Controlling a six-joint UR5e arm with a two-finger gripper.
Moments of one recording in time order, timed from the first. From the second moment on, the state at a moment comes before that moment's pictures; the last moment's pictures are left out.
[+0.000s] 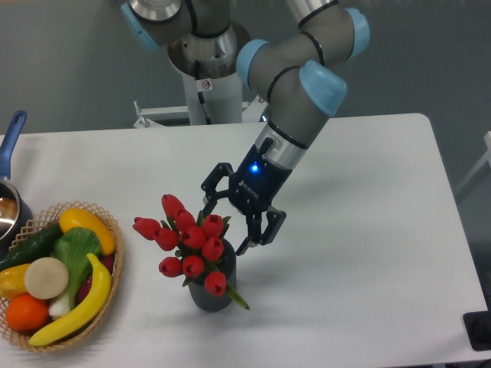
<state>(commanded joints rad) 2.56 -1.84 -1.80 -0.84 0.75 1.33</state>
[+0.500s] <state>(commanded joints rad) 2.52 -1.89 -1.77 -0.83 0.74 1.32</state>
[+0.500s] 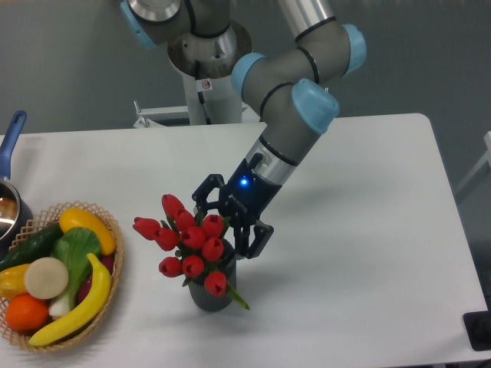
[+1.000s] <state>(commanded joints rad) 2.50 -1.90 -1.77 -0.83 0.73 1.32</state>
